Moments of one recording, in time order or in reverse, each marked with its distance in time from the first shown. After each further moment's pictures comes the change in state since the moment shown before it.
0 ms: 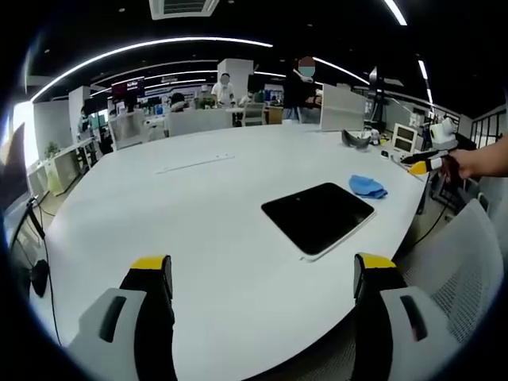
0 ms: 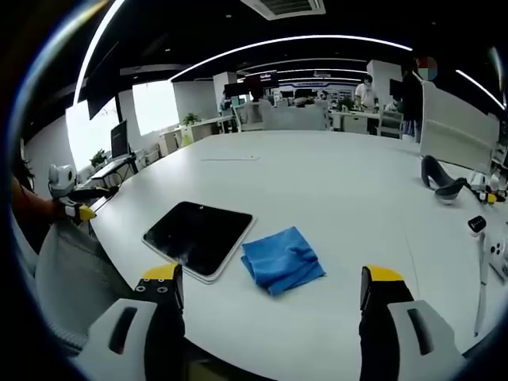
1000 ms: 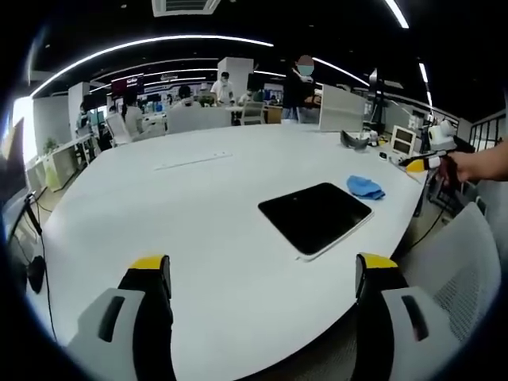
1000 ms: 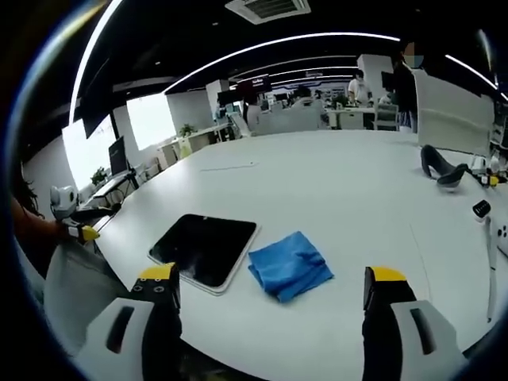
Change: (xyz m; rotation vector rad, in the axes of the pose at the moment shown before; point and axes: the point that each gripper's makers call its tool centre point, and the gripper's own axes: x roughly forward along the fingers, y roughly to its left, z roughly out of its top) left arm 0.000 -0.003 -0.003 -0.017 0.012 -0.018; right arm 0.002 0.005 0.009 0.087 -0.042 0.016
